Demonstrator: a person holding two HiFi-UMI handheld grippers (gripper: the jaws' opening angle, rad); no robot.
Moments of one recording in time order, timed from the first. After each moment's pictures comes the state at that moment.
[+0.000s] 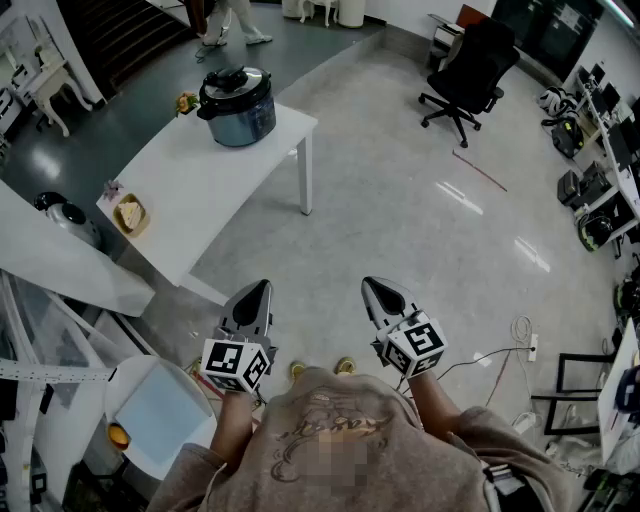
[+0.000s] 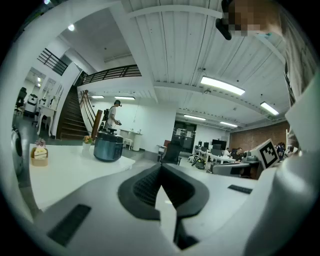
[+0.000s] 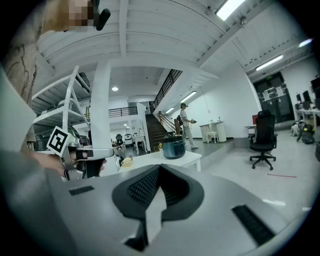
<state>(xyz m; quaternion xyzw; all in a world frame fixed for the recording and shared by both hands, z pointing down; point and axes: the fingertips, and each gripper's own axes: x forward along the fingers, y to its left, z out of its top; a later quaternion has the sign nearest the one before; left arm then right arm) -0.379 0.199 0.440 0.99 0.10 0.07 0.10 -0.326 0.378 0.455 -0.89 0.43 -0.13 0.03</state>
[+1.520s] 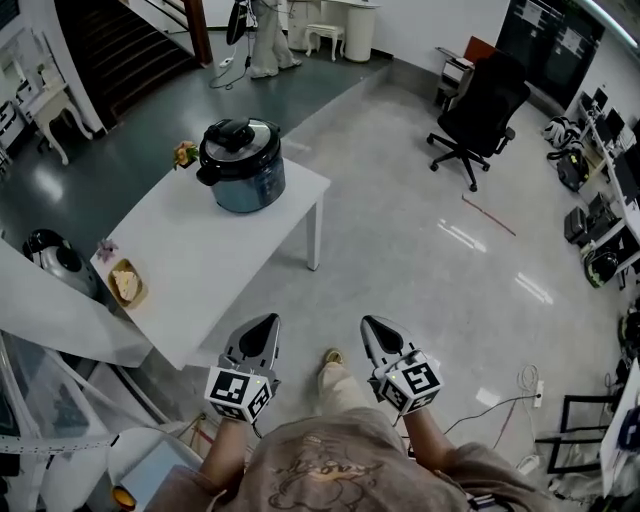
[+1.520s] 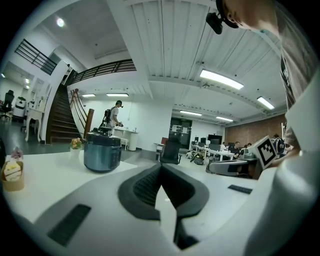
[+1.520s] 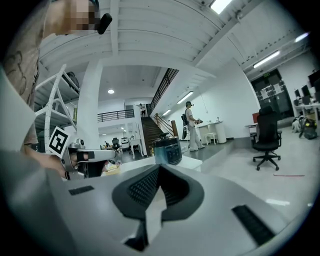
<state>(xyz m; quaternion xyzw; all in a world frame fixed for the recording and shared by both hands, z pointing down) -0.225 0.136 0.452 0.99 0.14 0.08 0.06 -0.184 0.301 0.471 -0.90 0.42 -0.12 0.05</state>
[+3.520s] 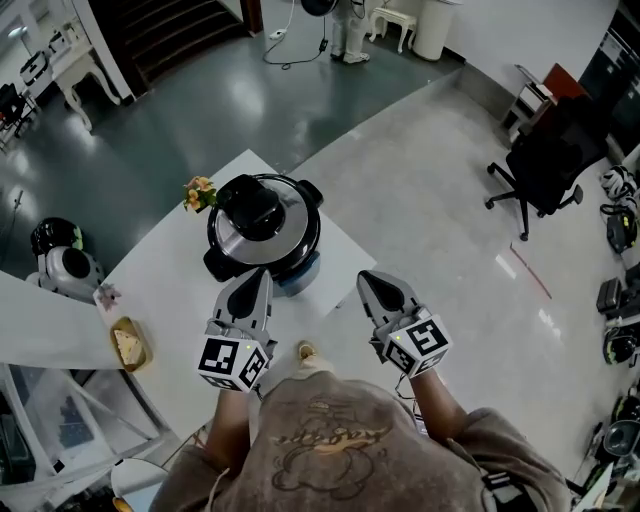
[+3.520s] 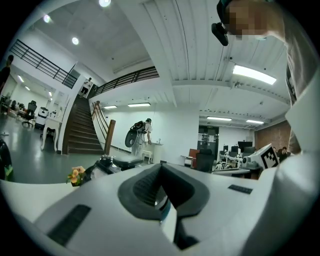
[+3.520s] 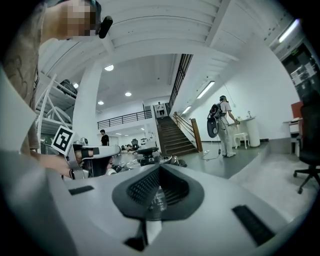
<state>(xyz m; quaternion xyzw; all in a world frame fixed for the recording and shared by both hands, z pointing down) 0.120 -0.058 0.398 1.00 0.00 0.03 0.08 0.194 0.092 0.432 -0.83 0.55 -0.10 0.04</state>
